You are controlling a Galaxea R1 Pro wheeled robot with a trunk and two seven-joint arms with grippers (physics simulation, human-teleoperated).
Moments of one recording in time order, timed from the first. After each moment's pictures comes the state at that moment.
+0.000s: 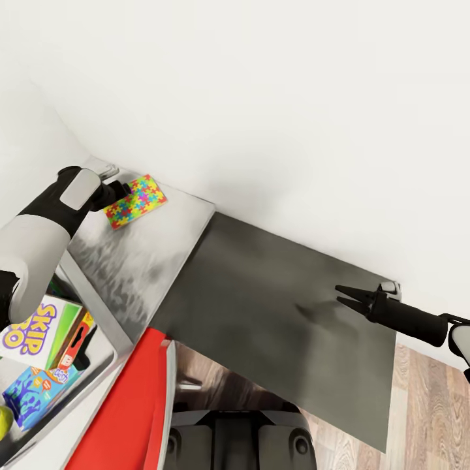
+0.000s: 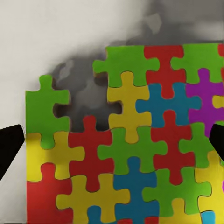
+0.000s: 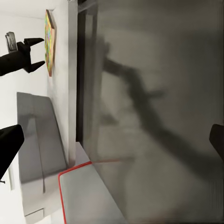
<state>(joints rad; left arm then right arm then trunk) -1.59 0.24 -0.31 -0.47 0.94 0.57 0.54 -0.43 -0.51 -0.12 -1.48 -1.19 1.00 0.55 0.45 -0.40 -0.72</state>
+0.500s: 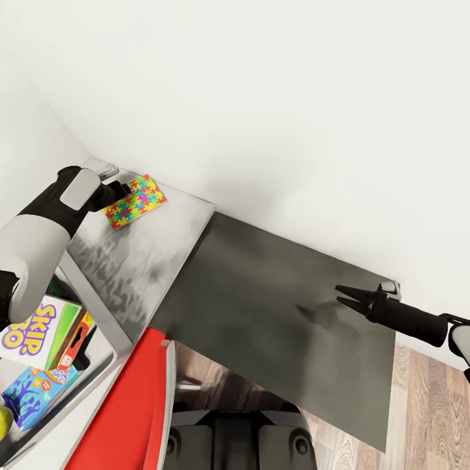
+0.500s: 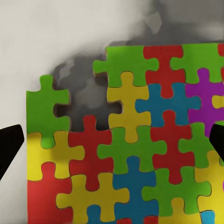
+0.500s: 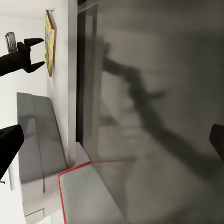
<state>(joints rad) -1.59 0.24 -0.31 -0.47 0.94 0.57 0.55 -0.43 -0.51 -0.12 -1.48 -1.19 1.00 0.55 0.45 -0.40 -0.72</state>
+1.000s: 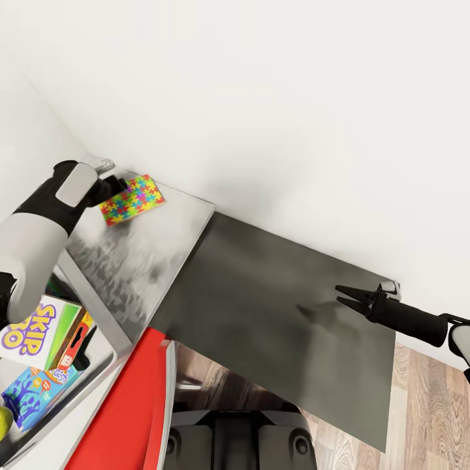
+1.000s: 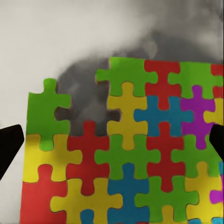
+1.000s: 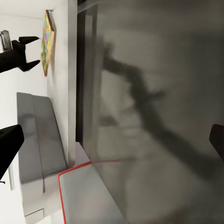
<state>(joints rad) -1.59 0.25 -0.31 -0.52 0.96 0.57 0.60 -0.43 -0.51 -0.12 -1.48 -1.19 1.00 0.55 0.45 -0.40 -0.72</state>
